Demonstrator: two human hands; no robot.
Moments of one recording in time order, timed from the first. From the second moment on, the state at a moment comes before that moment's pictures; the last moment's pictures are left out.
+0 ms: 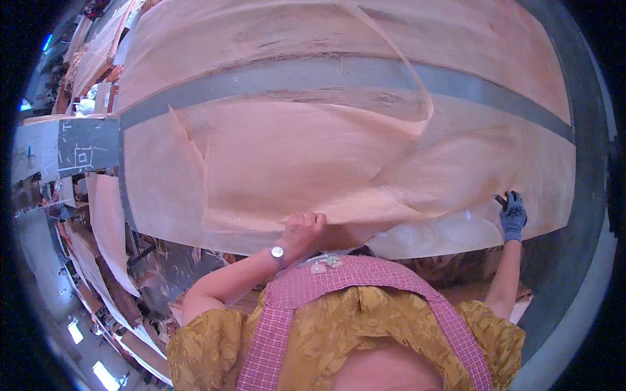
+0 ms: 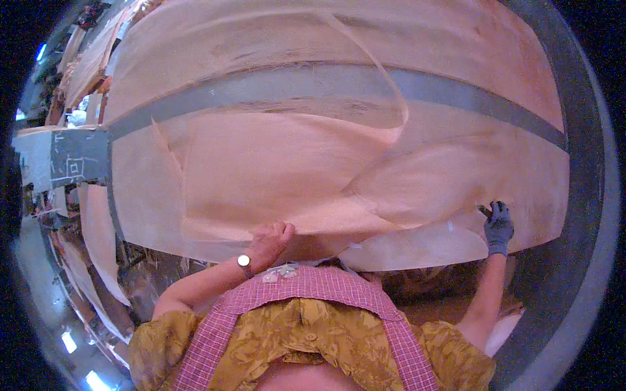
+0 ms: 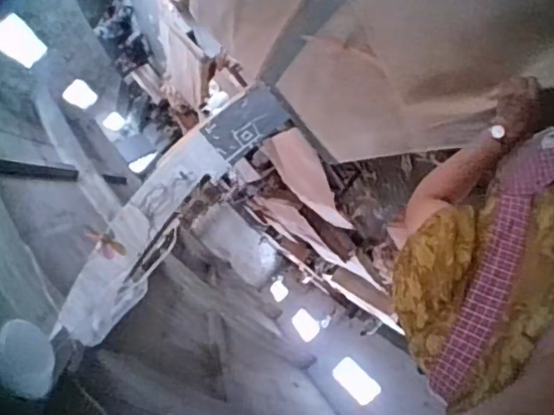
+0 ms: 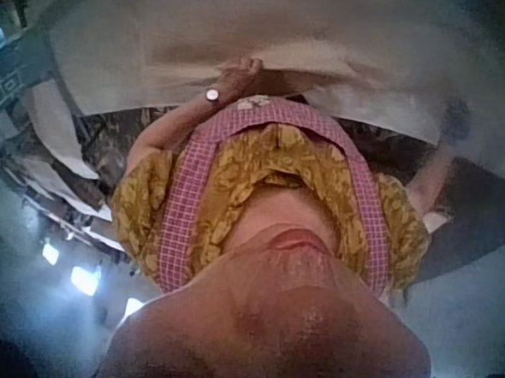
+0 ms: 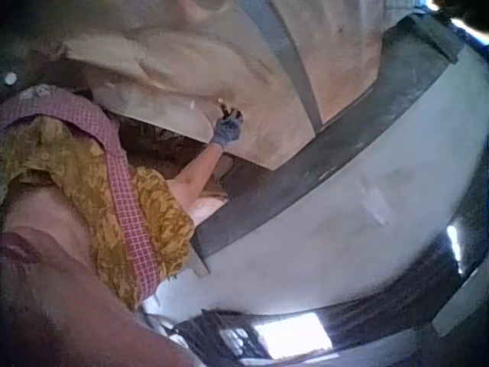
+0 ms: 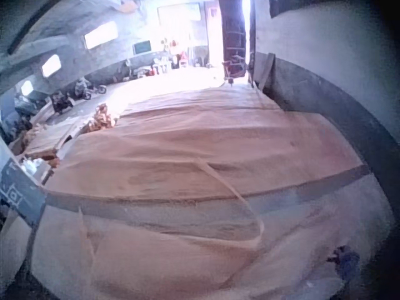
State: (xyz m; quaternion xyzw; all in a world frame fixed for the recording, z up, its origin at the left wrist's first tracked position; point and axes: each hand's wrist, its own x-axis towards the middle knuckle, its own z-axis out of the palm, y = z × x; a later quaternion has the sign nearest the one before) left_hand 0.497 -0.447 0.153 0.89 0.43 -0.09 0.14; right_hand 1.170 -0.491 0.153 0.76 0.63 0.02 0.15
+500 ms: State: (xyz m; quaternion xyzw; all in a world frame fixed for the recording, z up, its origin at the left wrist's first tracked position) left_hand 0.468 -0.297 0.135 0.76 0.63 0.04 0.14; right_hand 0.937 -0.248 0.159 0.53 0.84 -0.09 0.07
